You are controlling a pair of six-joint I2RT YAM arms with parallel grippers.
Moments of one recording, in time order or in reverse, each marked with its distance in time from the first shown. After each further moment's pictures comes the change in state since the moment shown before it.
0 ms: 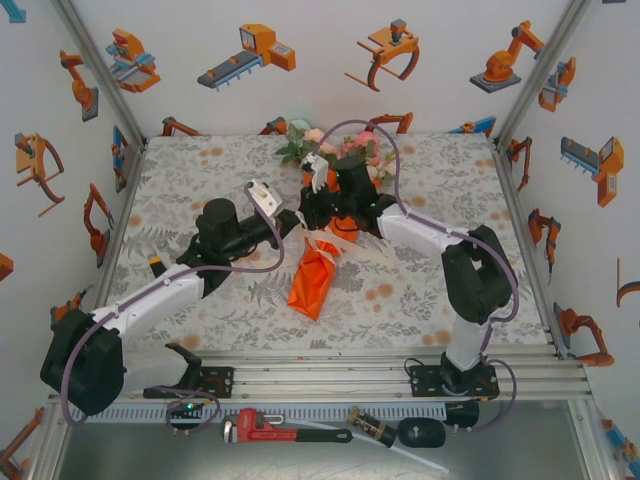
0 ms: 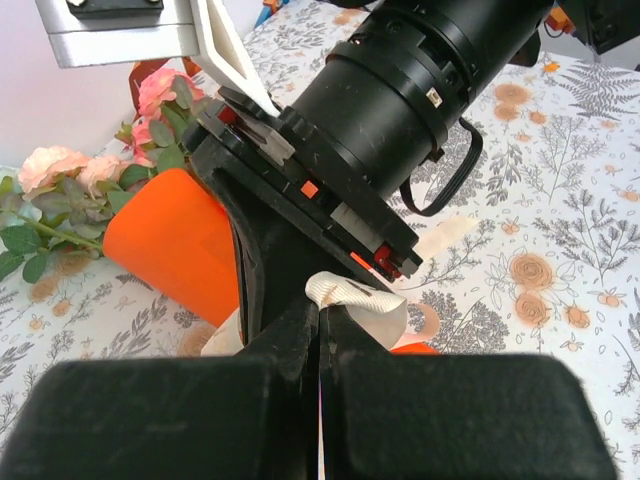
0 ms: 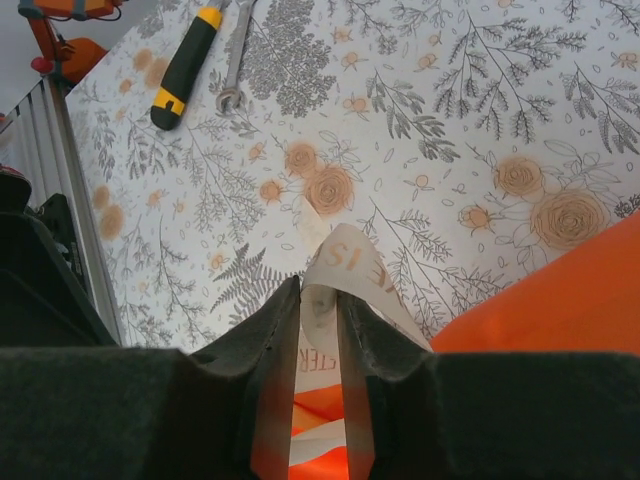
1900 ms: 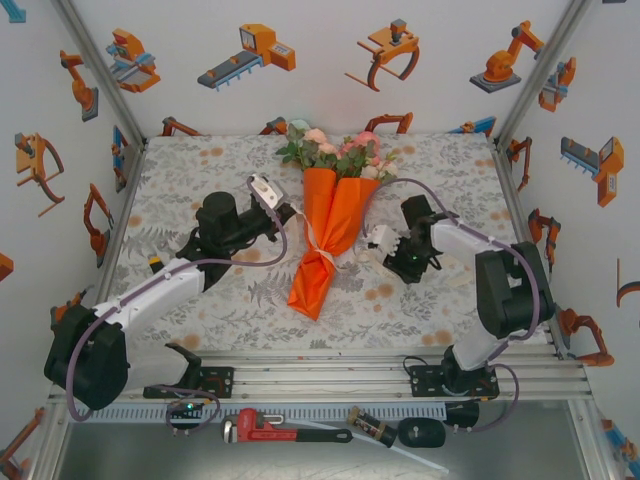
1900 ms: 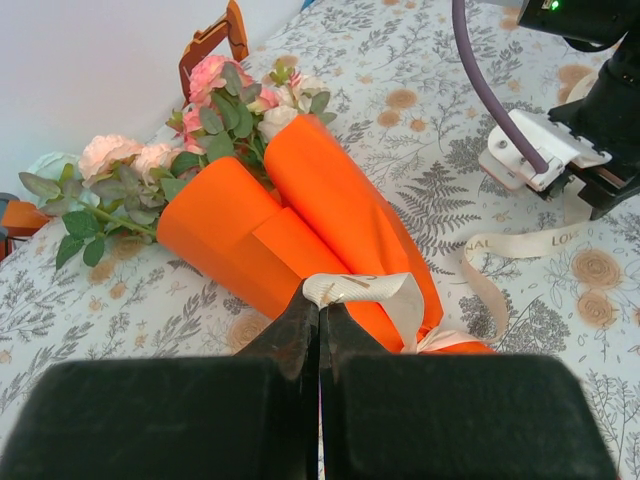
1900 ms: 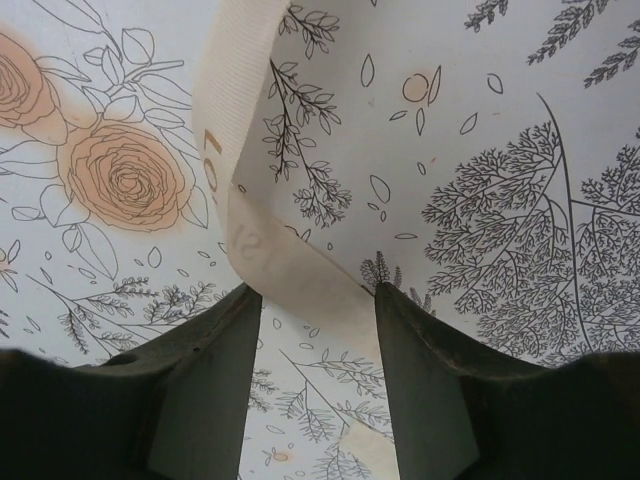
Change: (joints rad) left arm 0.030 0.031 0.043 -0.037 -0.052 0.072; right arm -0.353 -0.169 -0.371 -0.691 0.387 -1.059
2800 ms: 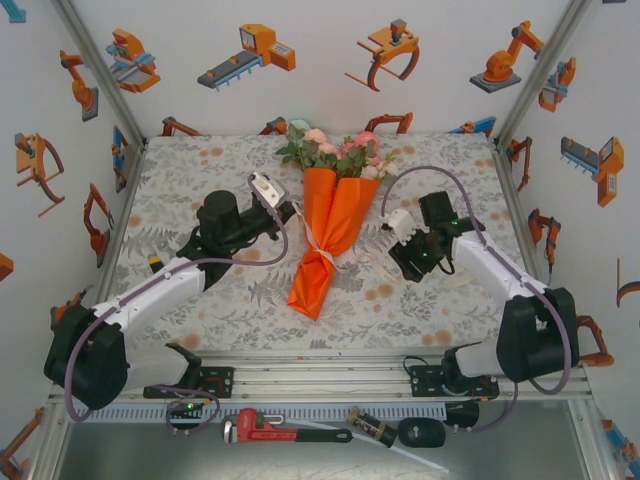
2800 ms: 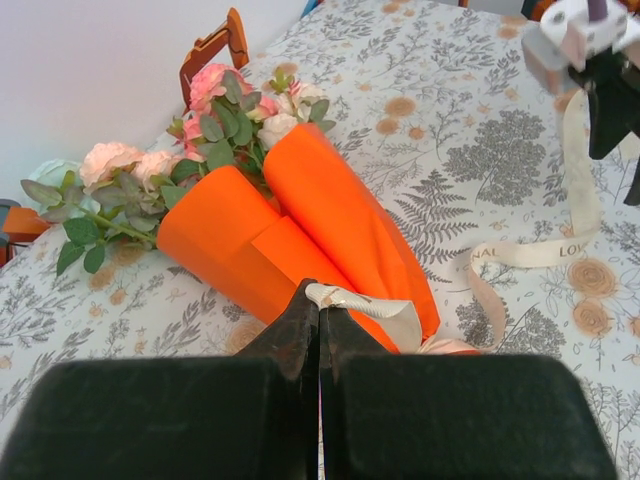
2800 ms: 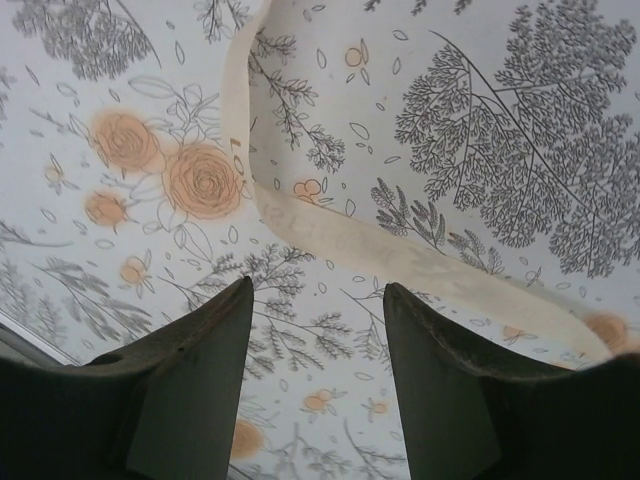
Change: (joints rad) left arm -0.010 0.001 0.018 -0.008 -0.015 -0.003; right arm -0.026 -0.256 -0.027 -0.060 -0.033 0.259
